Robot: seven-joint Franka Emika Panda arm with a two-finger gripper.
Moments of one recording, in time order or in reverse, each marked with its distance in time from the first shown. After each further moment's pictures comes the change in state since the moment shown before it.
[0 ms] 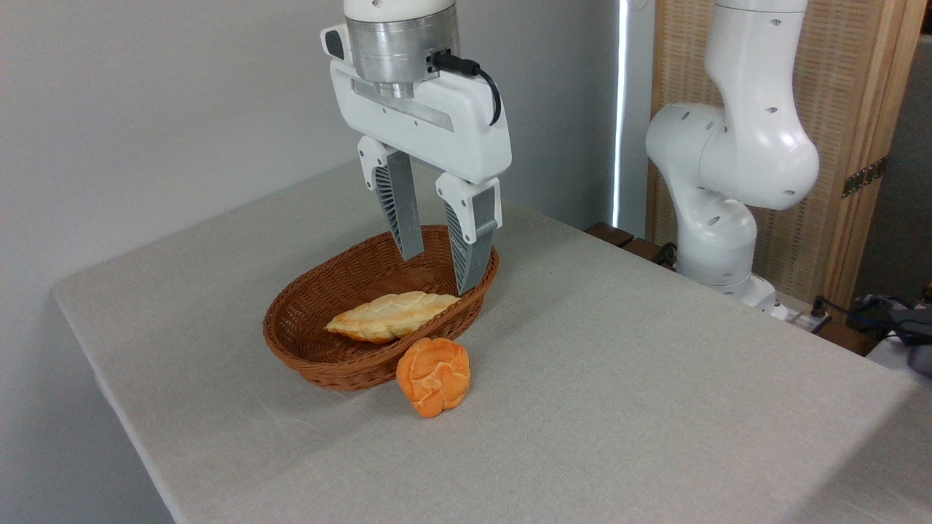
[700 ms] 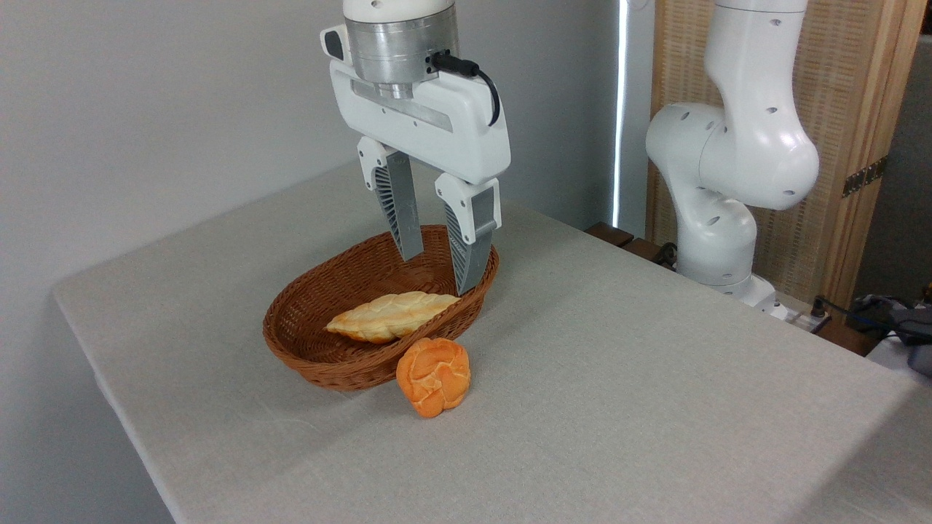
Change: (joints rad) arm -0.001 0.001 0.000 0.000 0.000 0.000 0.004
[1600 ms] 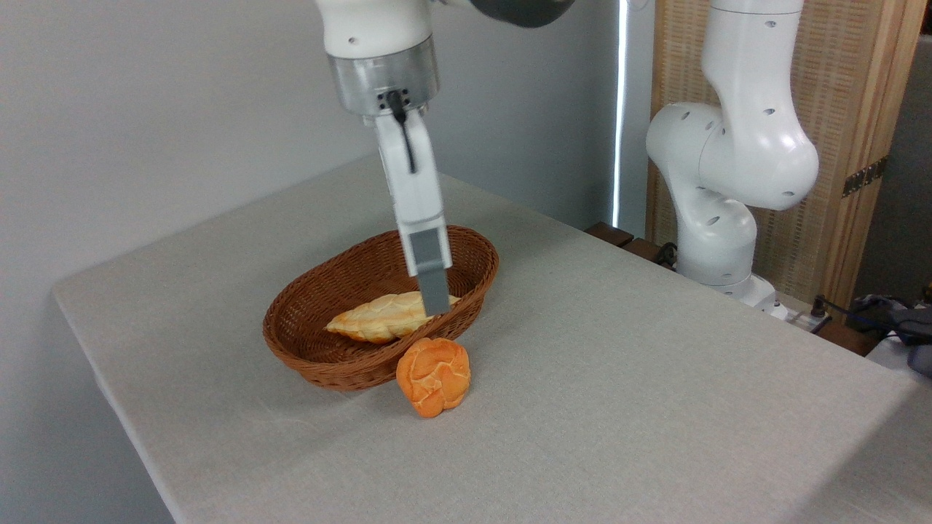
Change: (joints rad) arm -0.010 0.052 -0.022 -0.004 0.004 0.019 0.509
